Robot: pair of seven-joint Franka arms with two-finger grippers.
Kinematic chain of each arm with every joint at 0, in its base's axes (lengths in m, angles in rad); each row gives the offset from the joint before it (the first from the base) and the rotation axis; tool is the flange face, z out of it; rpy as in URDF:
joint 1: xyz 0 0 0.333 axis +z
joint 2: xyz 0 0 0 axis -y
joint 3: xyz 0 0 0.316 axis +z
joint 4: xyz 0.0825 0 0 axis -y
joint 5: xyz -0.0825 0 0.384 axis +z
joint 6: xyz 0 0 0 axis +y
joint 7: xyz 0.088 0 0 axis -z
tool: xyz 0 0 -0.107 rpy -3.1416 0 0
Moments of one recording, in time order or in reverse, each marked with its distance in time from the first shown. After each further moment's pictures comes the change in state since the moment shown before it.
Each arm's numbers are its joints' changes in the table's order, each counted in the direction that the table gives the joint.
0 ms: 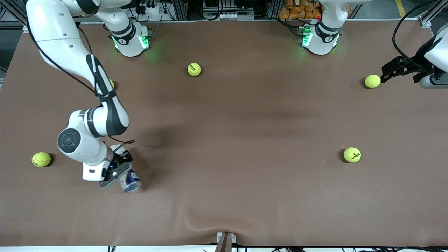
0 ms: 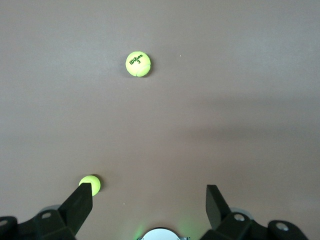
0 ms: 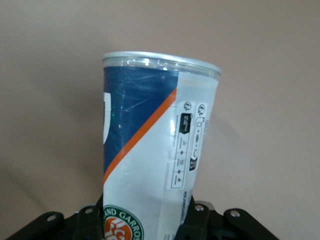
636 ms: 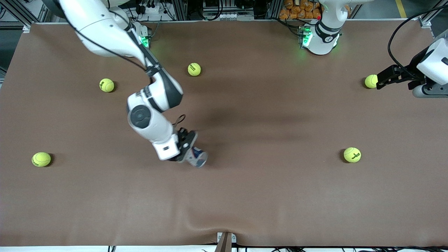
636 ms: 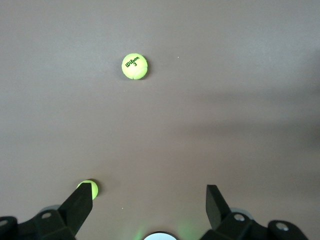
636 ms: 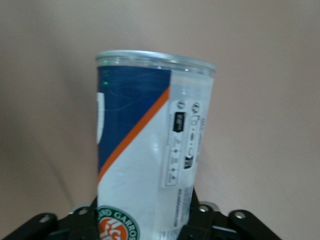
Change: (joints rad) left arm -0.005 -0.037 -0.003 0.000 0.000 -0.024 0.000; right arm 0.226 0.009 0.164 0.014 -0.004 -0.004 -0.066
